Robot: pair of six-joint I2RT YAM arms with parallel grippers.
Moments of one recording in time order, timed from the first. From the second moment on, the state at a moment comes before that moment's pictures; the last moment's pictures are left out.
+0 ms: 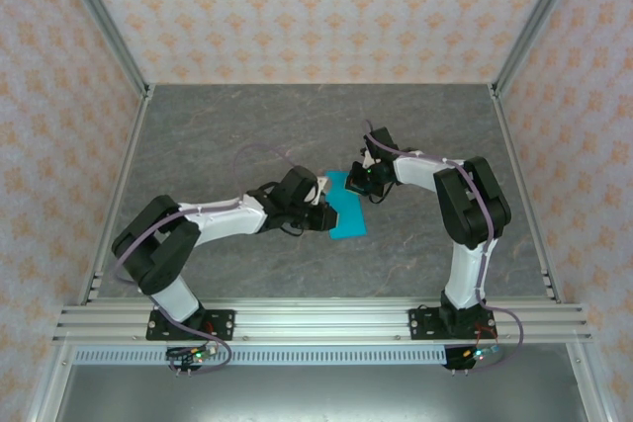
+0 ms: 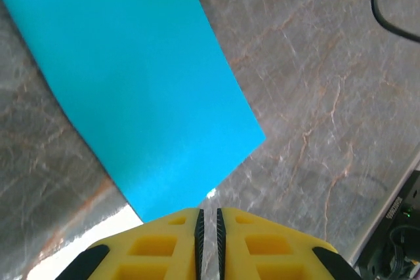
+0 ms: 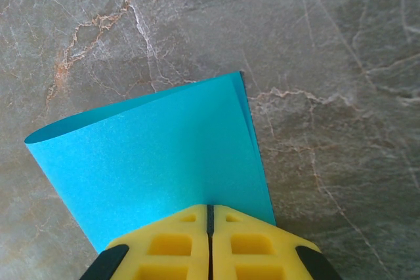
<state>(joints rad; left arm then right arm) -0.71 1.67 0.89 -0.10 0.36 -0.65 0.39 1.93 1.15 -0.36 -0.40 0.65</state>
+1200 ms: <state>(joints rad) -0.77 1.78 0.83 0.01 0.39 -0.59 0.40 1.93 1.15 -0.37 -0.40 0.64</state>
